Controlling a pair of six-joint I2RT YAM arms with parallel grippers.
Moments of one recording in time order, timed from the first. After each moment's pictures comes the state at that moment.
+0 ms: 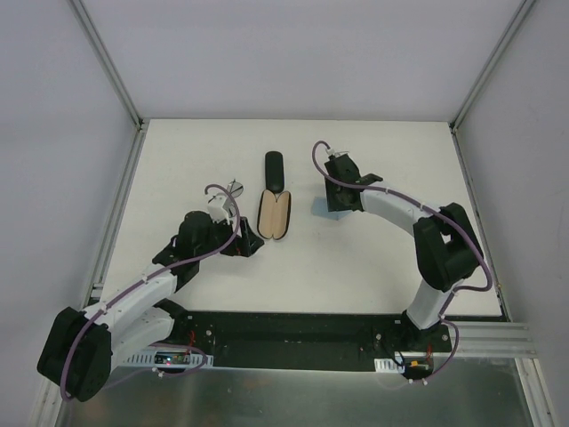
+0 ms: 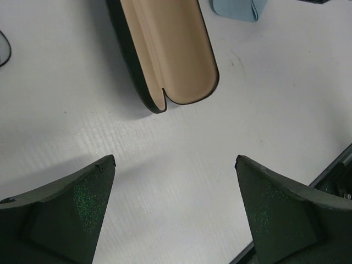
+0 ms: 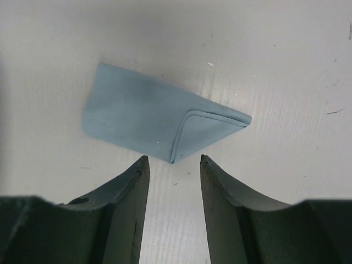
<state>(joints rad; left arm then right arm) -0.45 0.92 0.35 0.07 0.27 -0.49 0.56 1.74 1.20 -0.44 0.27 0.30</state>
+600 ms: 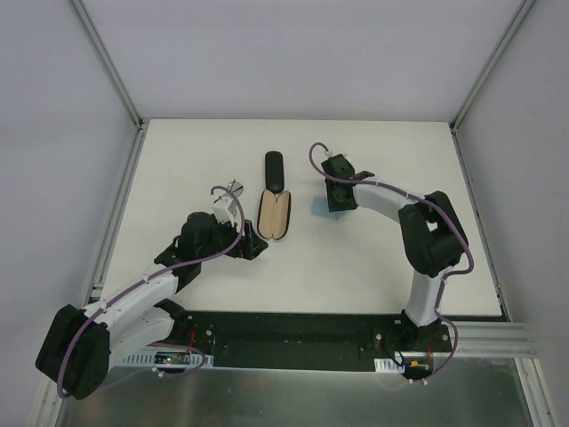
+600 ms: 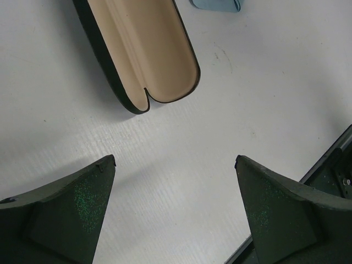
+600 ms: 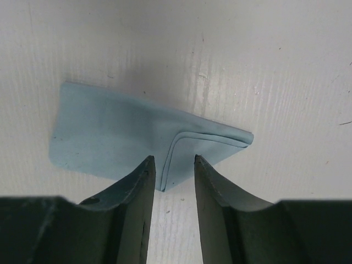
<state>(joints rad) -0.50 0.94 0.35 0.10 0.31 -0.46 0.53 1.88 1.26 -0.46 0.30 0.32</state>
